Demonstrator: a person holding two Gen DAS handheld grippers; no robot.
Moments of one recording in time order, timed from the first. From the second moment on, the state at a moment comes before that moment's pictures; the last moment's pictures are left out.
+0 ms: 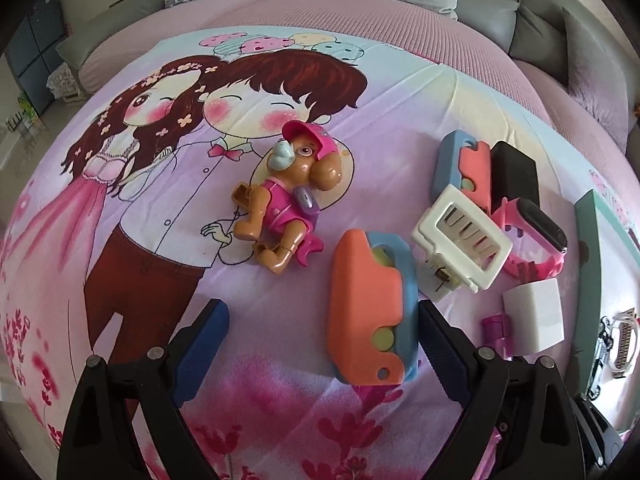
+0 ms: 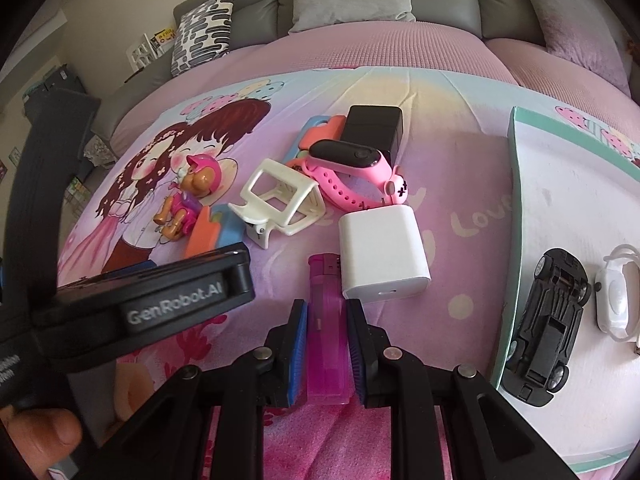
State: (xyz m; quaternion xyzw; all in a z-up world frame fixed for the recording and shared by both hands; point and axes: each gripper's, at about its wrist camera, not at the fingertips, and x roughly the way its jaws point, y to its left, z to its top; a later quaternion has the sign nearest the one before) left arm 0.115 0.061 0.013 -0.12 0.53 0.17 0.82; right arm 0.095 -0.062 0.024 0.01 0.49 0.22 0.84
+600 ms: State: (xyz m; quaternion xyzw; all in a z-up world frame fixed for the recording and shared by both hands) left arm 0.111 0.060 0.023 -0.14 0.51 0.14 0.84; right arm 0.096 -0.064 0.024 0.02 0.49 0.22 0.84
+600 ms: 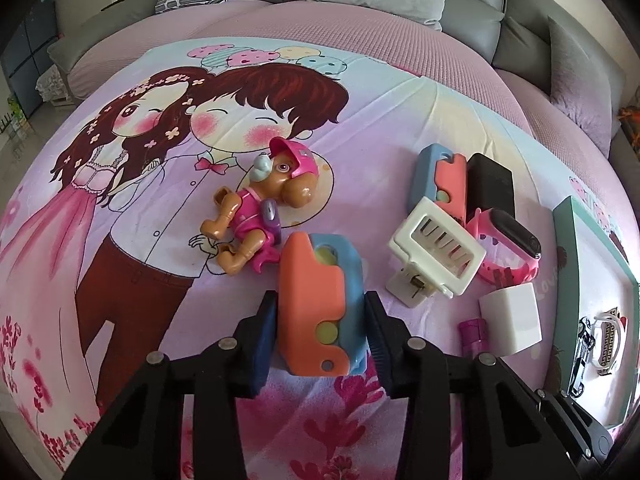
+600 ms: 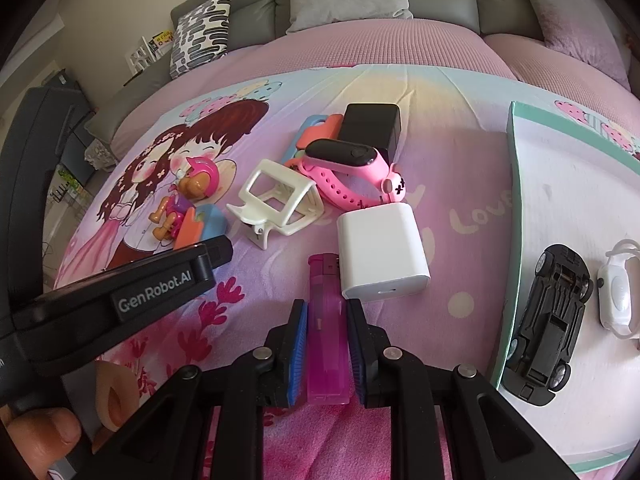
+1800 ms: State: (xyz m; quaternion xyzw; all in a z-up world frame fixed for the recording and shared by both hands) left arm 0.103 0.008 0.094 -0.14 0.42 0.05 0.89; right arm 0.093 -0.156 0.095 0.10 0.38 0.16 0.91
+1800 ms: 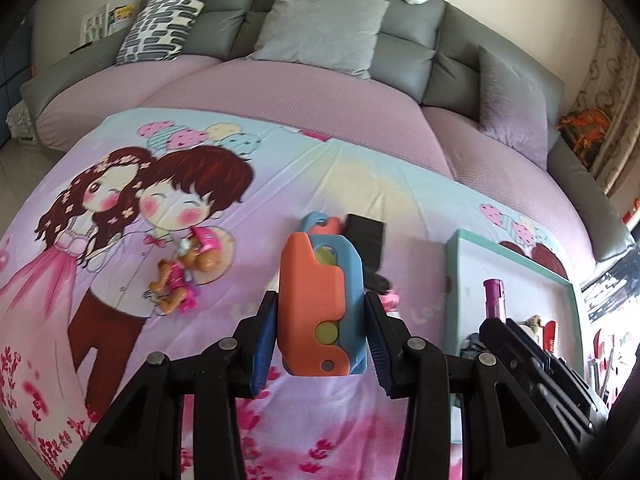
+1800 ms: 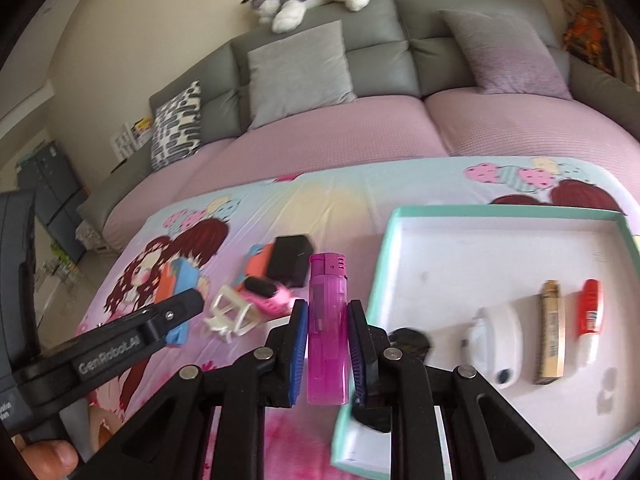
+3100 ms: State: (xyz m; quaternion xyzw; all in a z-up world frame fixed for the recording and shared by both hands) left arm 0.120 -0.168 0.063 0.00 0.48 -0.12 0.87; right arm 0.092 -0.348 0.057 0.17 0.45 -0.12 0.87
